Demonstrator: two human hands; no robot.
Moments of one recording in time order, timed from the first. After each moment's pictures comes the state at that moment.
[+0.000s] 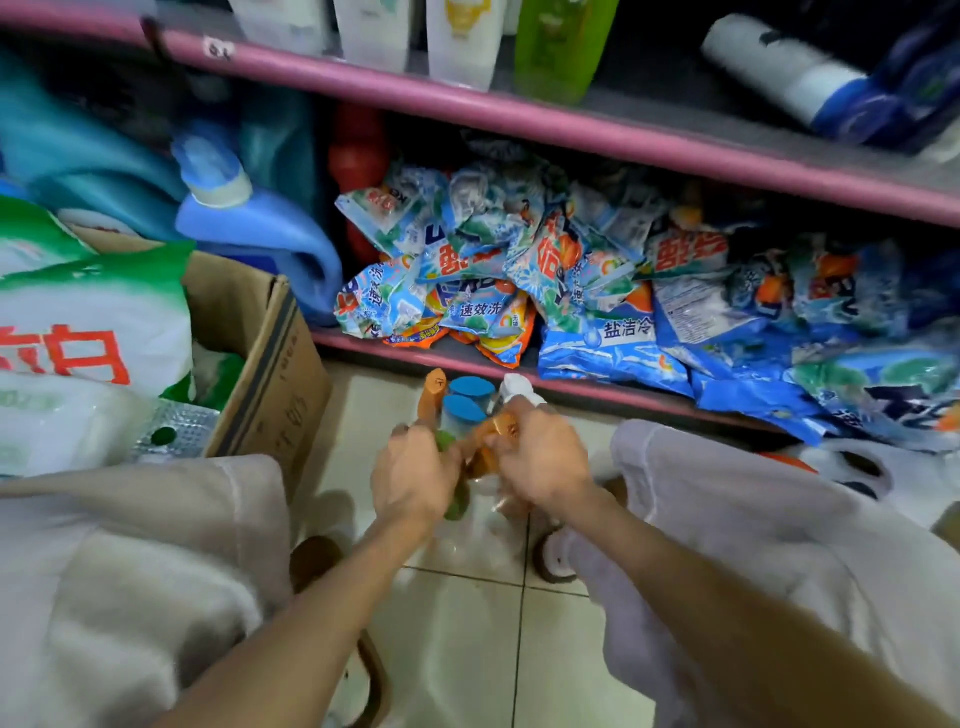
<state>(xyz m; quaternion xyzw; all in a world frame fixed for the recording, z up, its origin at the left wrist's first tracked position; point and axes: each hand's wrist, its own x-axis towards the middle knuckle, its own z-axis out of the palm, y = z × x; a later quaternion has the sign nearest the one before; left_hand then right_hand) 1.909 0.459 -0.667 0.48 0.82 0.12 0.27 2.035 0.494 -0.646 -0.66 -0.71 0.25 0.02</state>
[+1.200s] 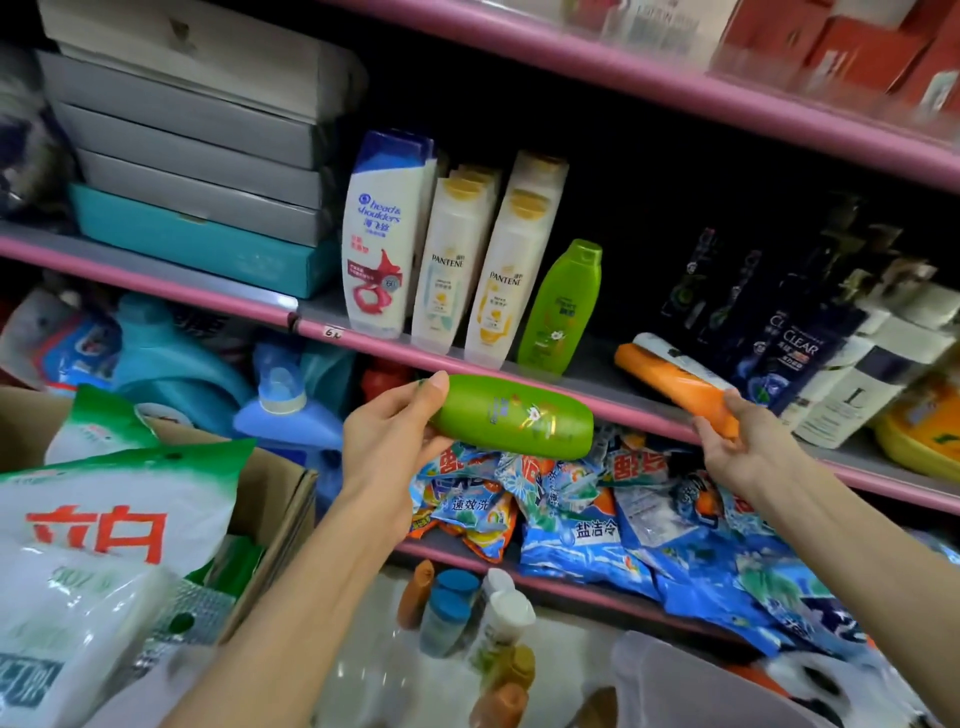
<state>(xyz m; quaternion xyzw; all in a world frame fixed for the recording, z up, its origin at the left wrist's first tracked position) 1.845 0.505 -0.448 0.22 0.44 0.70 0.51 2.106 0.581 -0.389 -0.54 -0.08 0.53 0.65</state>
